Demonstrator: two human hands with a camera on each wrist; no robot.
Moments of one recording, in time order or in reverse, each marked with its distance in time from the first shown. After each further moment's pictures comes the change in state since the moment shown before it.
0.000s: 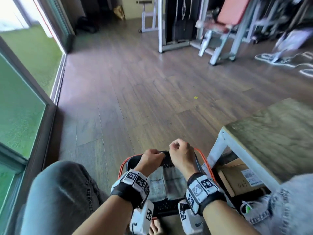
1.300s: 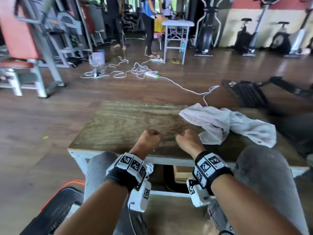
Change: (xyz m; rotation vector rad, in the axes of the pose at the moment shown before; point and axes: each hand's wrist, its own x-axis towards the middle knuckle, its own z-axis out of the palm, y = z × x) left_hand -0.223 0.208 0.275 0.234 -0.844 0.685; right_hand -0.250 0.151 -0.339 0.008 0.685 0.818
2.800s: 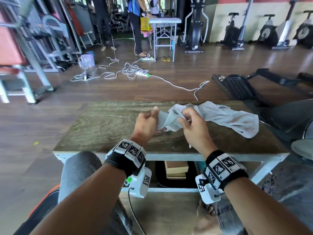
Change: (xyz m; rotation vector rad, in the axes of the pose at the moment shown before) left_hand -0.014 0.062 0.047 -0.320 0.082 0.231; right_hand -0.008 0.059 -0.057 0.362 0.356 -0.682
